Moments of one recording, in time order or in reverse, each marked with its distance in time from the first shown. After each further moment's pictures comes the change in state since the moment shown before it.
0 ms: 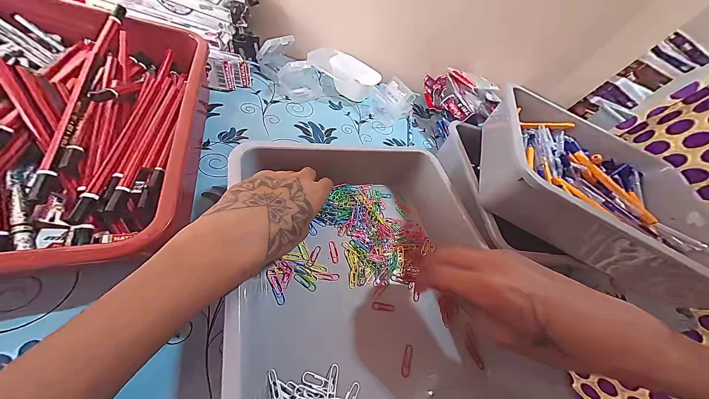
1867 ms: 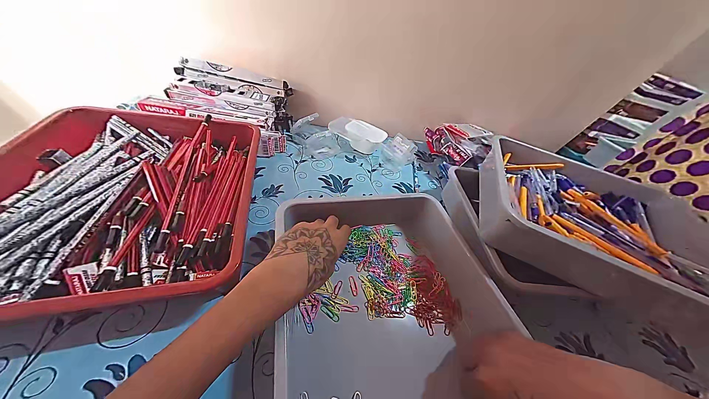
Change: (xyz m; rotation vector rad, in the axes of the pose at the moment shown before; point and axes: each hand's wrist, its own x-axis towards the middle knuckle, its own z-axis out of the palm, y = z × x) left_hand 0.028 0.039 -0.048 -0.067 -0.508 -0.356; right_hand -0.018 -0.023 -0.003 0.181 -0.529 0.101
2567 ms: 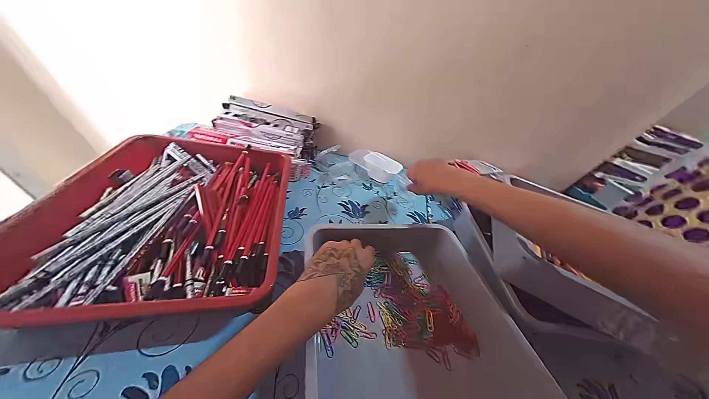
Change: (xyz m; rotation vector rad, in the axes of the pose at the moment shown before) left_hand -0.001 0.003 -0.013 -0.163 -0.001 -0.003; right_hand 0.164 0.149 -0.206 -0.401 0.196 0.654
